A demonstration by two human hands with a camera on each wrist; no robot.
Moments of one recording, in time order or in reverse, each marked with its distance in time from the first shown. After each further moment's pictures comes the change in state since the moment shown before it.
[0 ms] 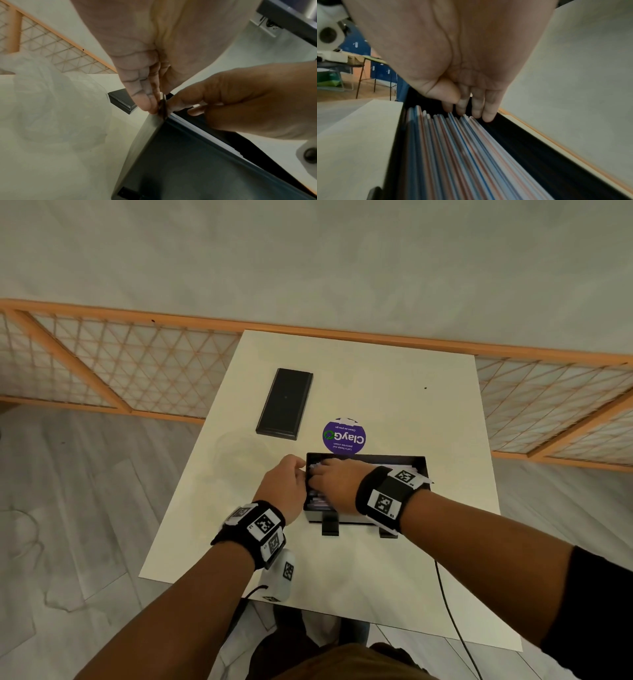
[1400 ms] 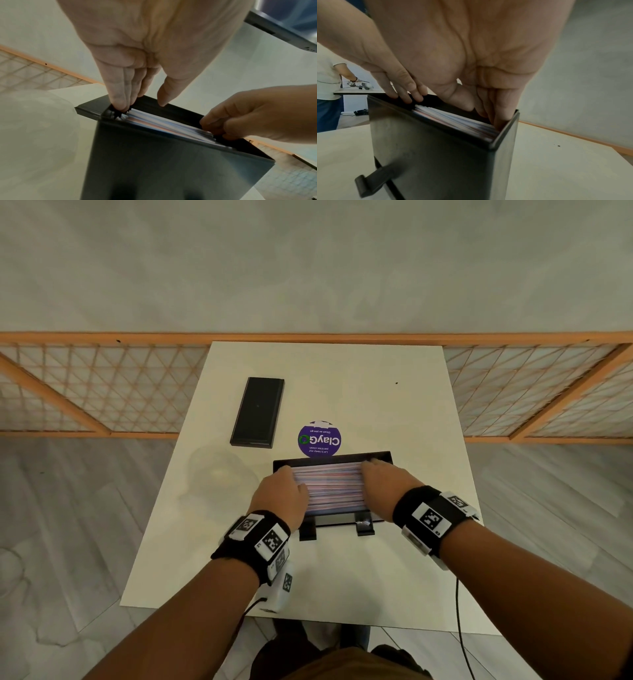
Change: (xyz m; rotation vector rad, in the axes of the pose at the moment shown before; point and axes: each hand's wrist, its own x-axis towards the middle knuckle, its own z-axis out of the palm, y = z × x) left_hand 0.000 0.045 0.028 0.303 -0.038 -0.008; right_hand -0.088 0.055 0.037 0.433 0.138 0.547
